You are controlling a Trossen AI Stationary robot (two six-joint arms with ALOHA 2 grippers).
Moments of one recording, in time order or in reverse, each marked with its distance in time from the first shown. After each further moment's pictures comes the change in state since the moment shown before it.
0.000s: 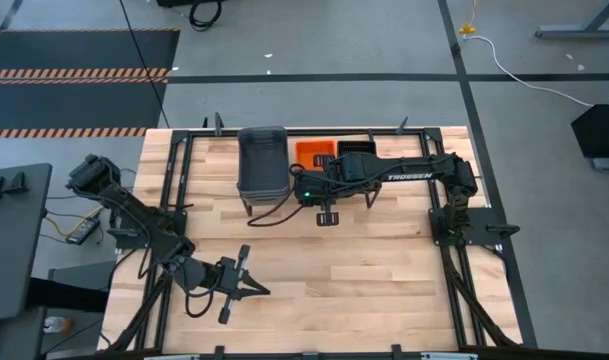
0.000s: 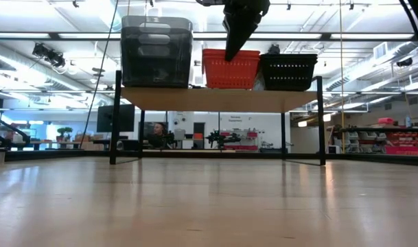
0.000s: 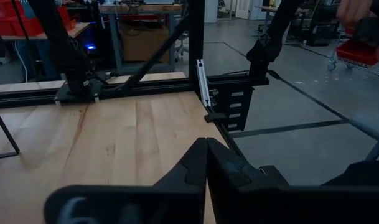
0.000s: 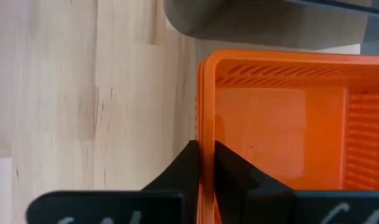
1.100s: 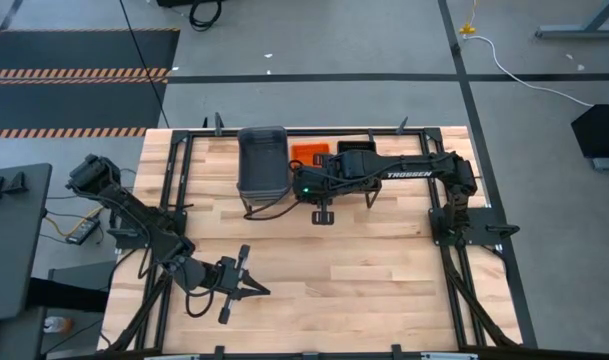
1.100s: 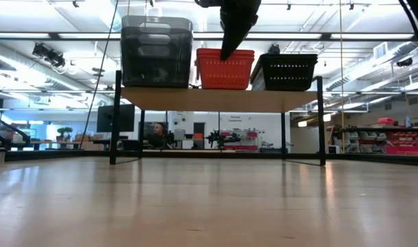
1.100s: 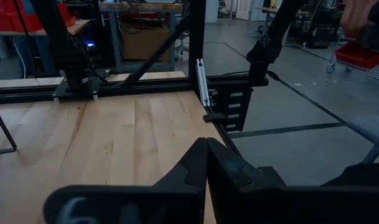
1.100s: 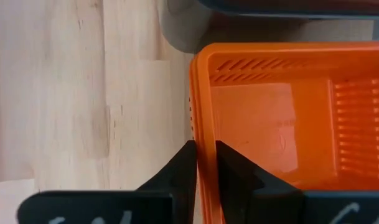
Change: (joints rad) left arm 0.000 0.000 0.000 -0.002 0.000 -0.022; right arm -0.019 0.000 0.000 0.040 -0.054 0.069
